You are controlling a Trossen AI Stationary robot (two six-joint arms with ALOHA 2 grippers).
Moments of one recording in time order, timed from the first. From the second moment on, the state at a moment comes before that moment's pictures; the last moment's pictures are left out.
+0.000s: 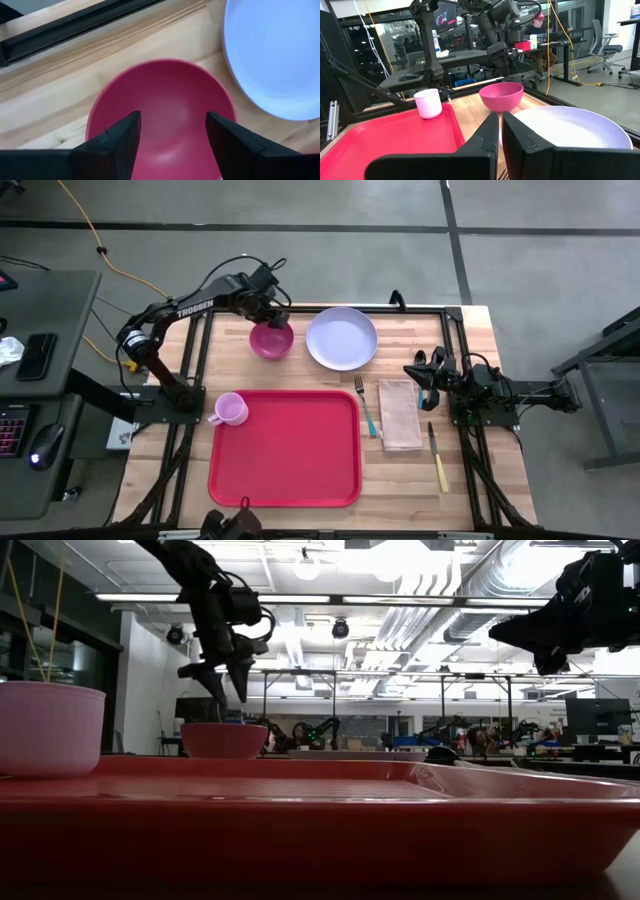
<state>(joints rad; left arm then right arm) 0.75 1.61 1.30 -0.86 0.04 -0.40 -0.02 0.02 0.01 0.07 0.28 0.16</state>
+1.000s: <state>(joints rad) 0.48 1.61 1.30 -0.64 0.06 -0.52 -0.02 0.02 0.01 0.07 0.28 0.16</state>
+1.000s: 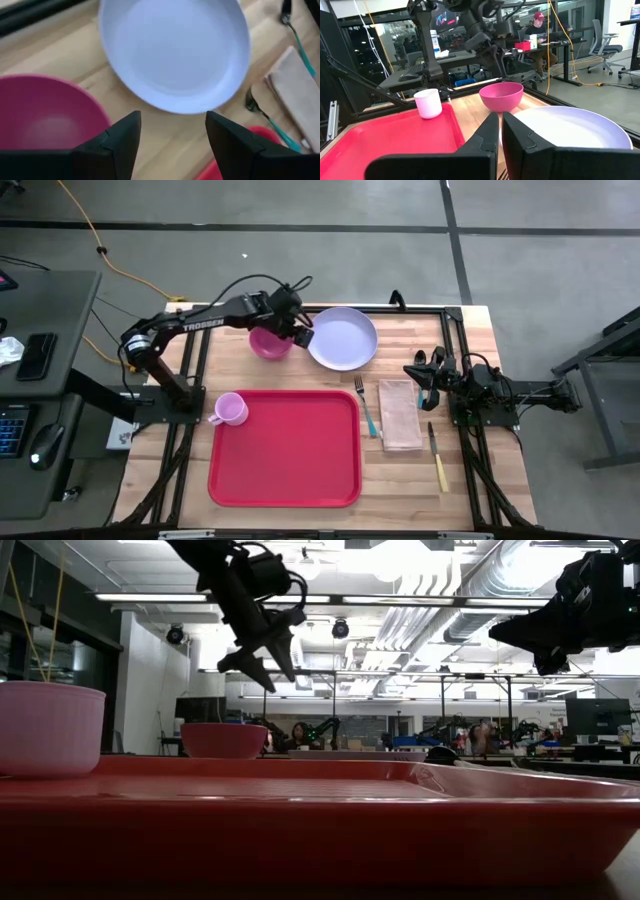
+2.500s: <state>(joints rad) 0.68 1.61 1.49 -0.96 0.08 -0.53 -0.02 0.02 0.06 0.13 0.57 0.22</state>
